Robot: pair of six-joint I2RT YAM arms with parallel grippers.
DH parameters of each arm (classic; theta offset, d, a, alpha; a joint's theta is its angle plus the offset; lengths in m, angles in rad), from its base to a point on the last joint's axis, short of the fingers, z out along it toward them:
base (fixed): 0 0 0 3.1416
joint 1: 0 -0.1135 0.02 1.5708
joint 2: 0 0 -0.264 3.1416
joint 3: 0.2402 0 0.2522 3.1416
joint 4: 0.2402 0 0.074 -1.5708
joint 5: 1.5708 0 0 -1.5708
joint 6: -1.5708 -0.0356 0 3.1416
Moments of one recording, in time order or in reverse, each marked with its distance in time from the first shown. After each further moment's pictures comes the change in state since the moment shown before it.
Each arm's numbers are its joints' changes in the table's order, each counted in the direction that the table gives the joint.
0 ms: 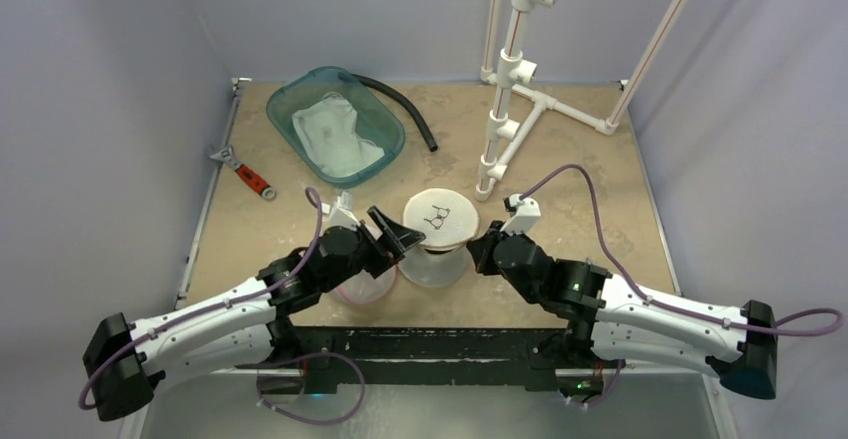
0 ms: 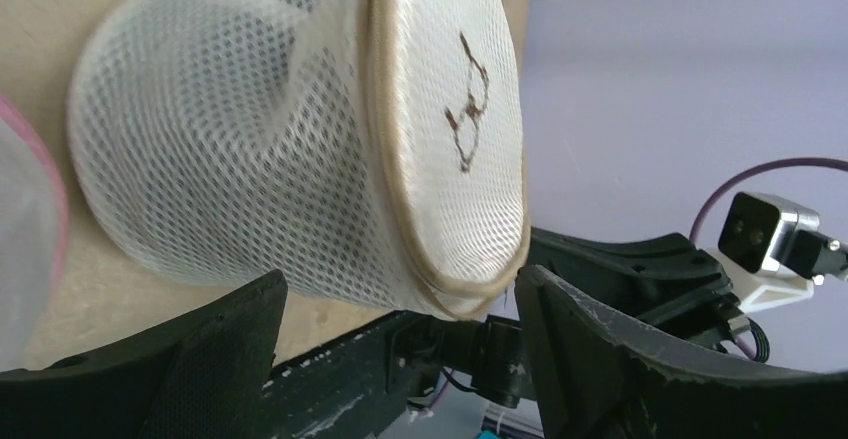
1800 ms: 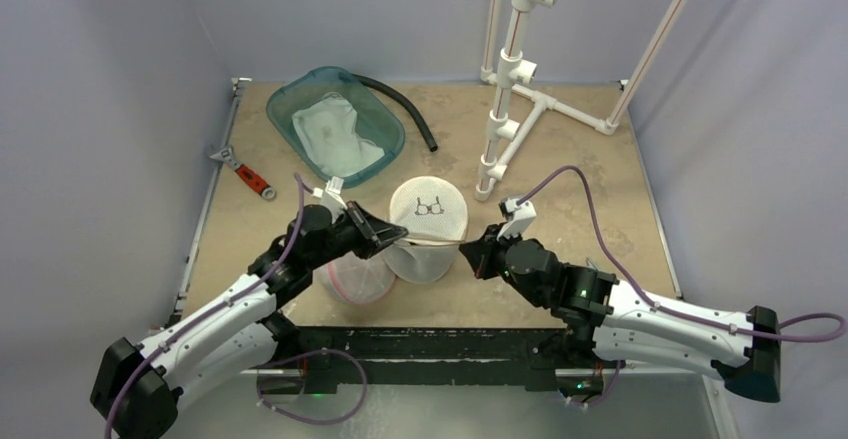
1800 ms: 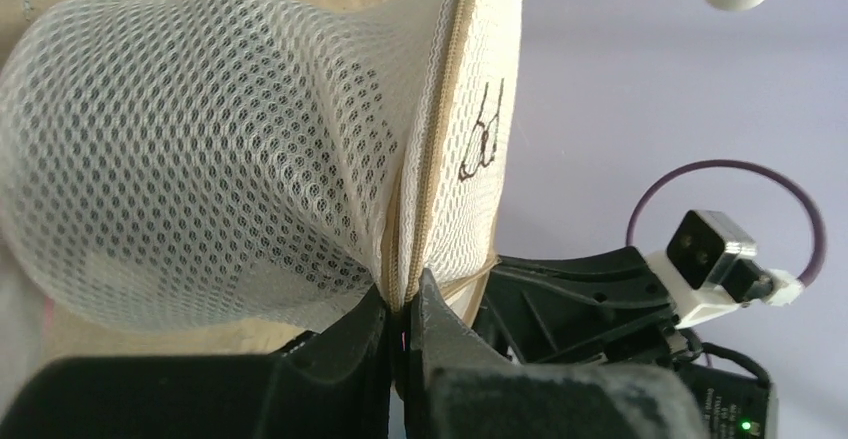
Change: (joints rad) left arm -0.264 -0.006 -0.031 -0.109 0.356 -0.041; right arm -0.011 -0.065 -0.053 -0.126 -0.080 0.153
